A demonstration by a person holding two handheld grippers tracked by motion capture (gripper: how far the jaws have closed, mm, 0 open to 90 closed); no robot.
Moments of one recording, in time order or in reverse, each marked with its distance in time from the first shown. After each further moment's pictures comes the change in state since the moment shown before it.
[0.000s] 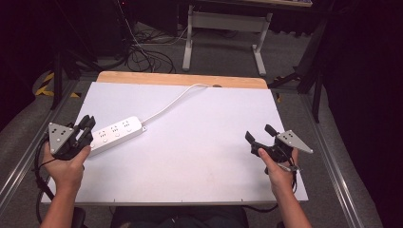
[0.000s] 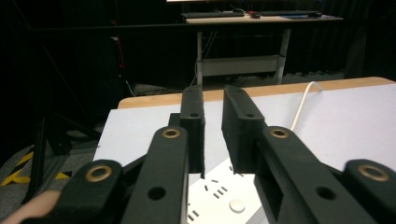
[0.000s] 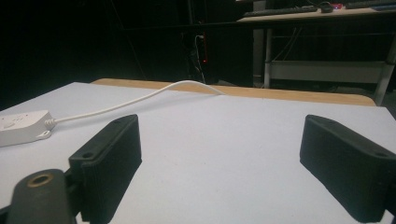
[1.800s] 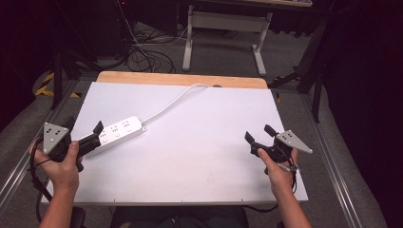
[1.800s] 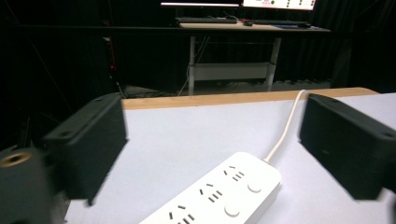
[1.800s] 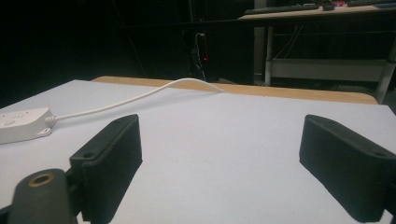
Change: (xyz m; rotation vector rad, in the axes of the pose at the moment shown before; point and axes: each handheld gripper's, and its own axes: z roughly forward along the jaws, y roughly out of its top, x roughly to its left) left arm 0.008 -0.001 0.000 -0.014 -0.036 -0.039; right arm 0.001 -0.001 0.001 0.007 0.002 0.002
